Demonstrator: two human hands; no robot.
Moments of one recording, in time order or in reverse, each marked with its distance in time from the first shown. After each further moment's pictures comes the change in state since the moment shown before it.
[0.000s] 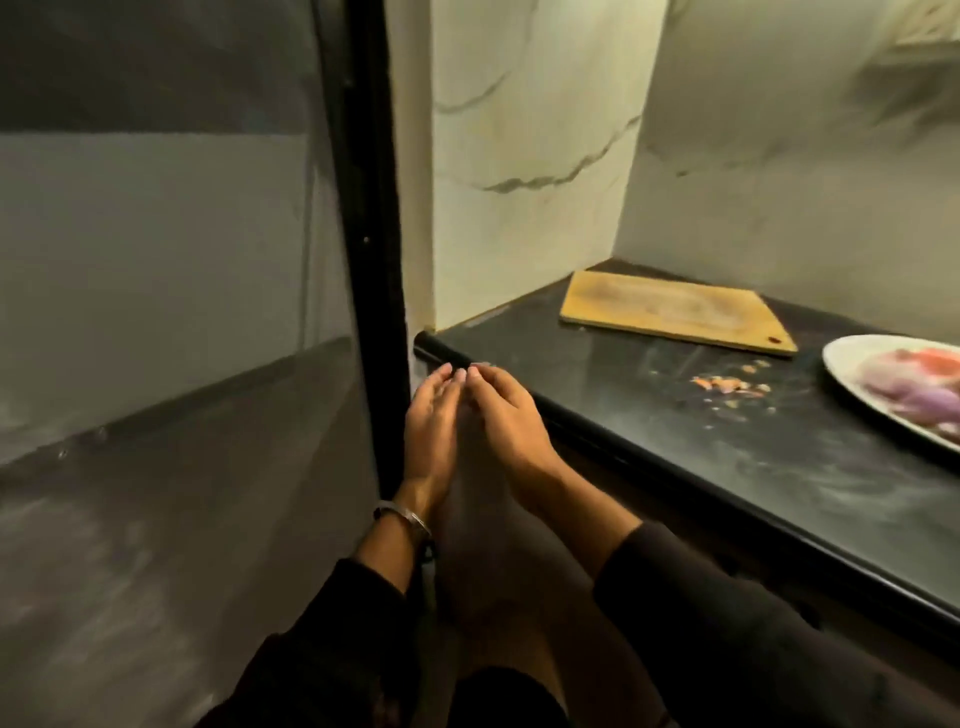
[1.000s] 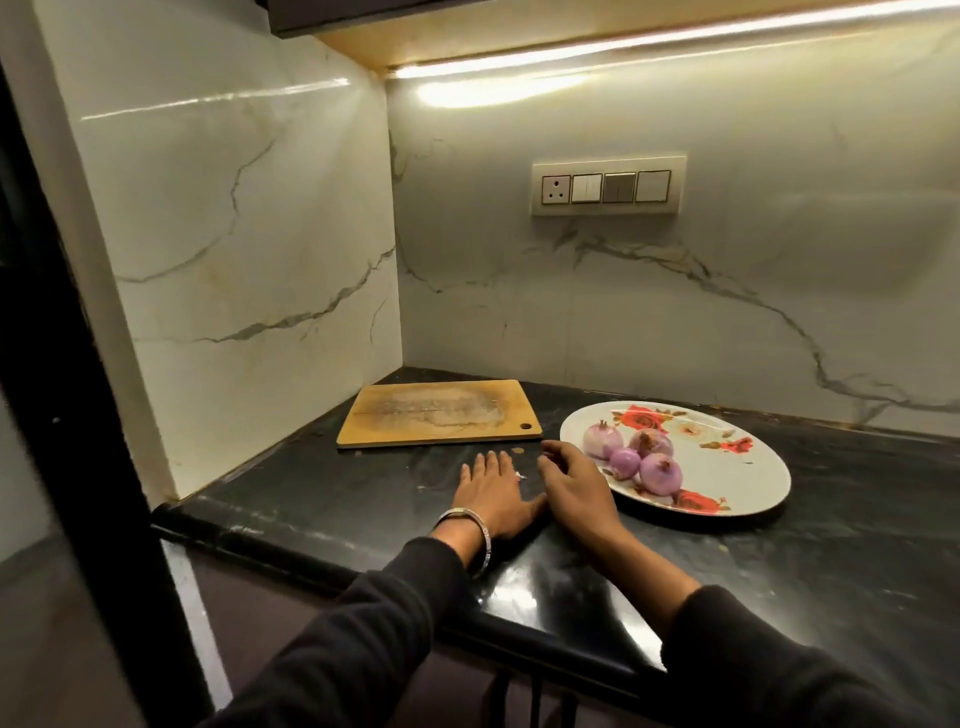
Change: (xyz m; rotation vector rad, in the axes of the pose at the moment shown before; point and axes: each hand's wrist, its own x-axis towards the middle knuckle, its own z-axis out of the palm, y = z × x) left_hand -0.019 -0.017 0.309 1.358 -0.907 0.342; right_hand -0.032 -0.027 -0.304 -0.486 0.611 0.034
